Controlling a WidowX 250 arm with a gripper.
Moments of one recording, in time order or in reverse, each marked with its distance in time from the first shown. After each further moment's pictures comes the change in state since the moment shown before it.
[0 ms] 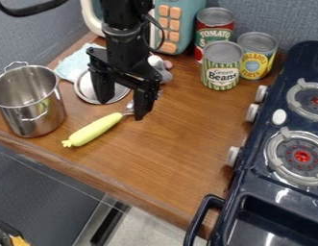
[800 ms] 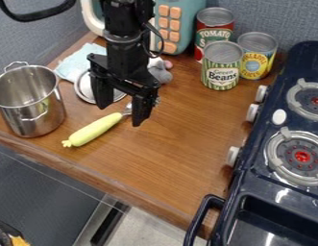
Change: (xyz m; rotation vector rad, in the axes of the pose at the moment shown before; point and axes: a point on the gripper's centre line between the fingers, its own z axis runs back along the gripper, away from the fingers) arm -0.003 0.004 -0.008 0.005 0.037 -0.013
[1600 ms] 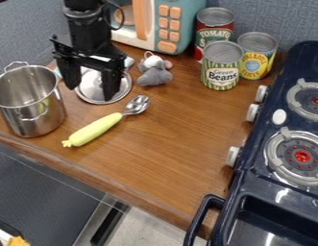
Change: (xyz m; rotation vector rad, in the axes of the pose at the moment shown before) arm 0.000 0.055 0.008 -0.004 -0.023 0.181
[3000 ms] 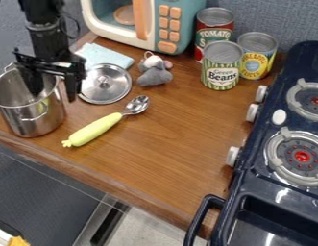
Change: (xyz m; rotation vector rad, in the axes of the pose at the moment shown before) arm 0.006 0.066 -0.040 0.039 0.037 0.190
